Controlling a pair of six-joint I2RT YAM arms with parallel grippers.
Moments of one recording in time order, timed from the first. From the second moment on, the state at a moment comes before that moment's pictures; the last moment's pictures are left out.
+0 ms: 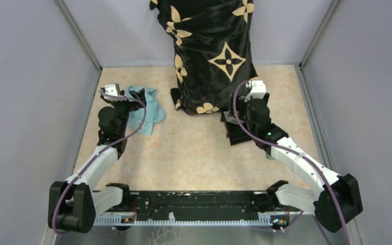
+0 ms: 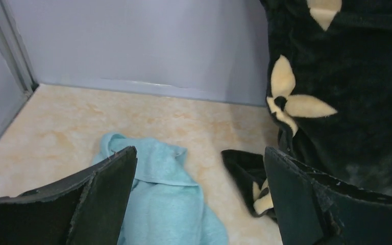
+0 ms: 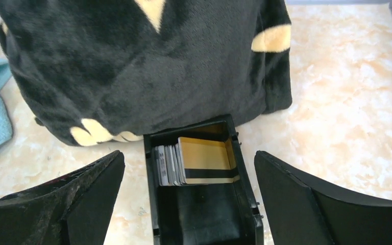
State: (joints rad) left arm -0.14 1.10 0.52 0.75 -0.07 -0.15; right arm 0.50 1.08 0.75 0.03 0.38 0.19
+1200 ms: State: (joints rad) left arm -0.71 1.38 0.79 -0.05 -0.34 -0.61; right arm 0.41 1.32 0.76 -0.04 0.11 0.27
